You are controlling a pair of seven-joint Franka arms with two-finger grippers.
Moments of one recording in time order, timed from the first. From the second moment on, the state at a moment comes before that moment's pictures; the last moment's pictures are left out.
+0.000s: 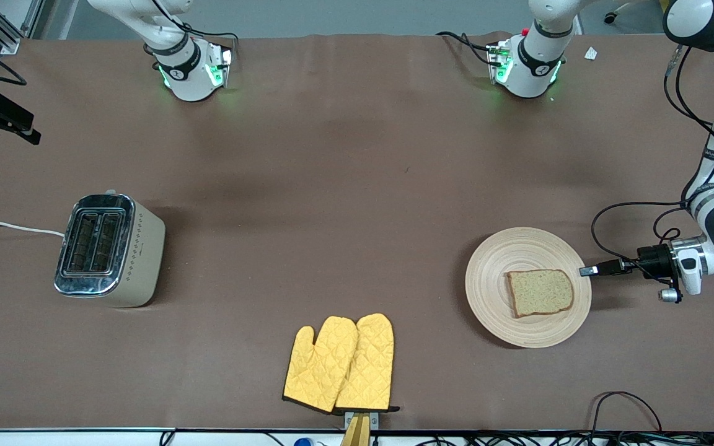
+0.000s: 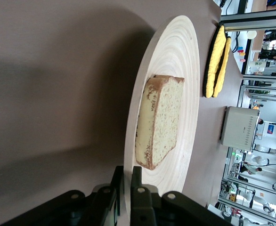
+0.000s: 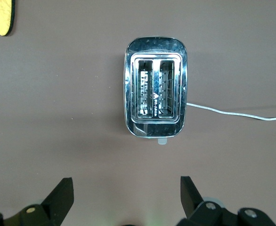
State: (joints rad) left arm 0.57 0.83 -0.26 -1.55 -0.78 1.86 0.65; right arm -0.04 -0.09 -0.02 -1.59 -0.01 1.48 -0.07
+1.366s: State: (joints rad) left arm 0.42 0.49 -0.31 -1.40 -0.28 1.83 0.20; right arm -0.04 -0.09 -0.02 -1.59 -0.01 1.47 -0.07
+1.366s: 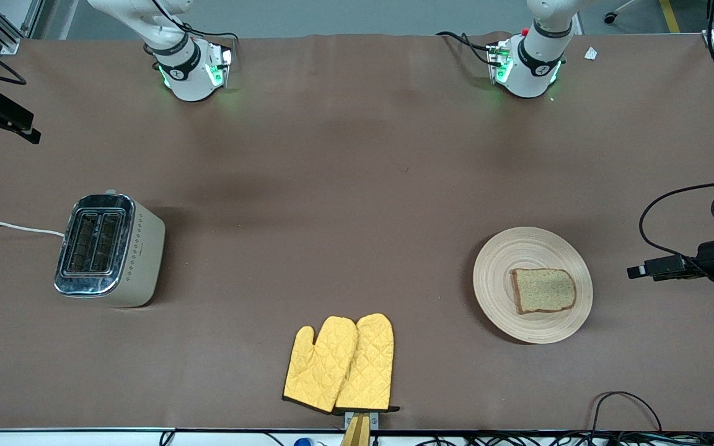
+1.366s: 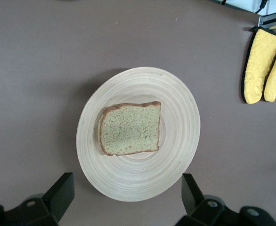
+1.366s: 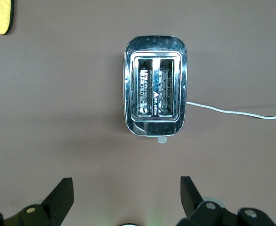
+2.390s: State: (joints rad) left arm 0.04 0.21 -0.22 -1.42 0.01 1.71 -0.10; right arm -0.04 -0.09 -0.02 -1.59 -0.01 1.46 -0.07
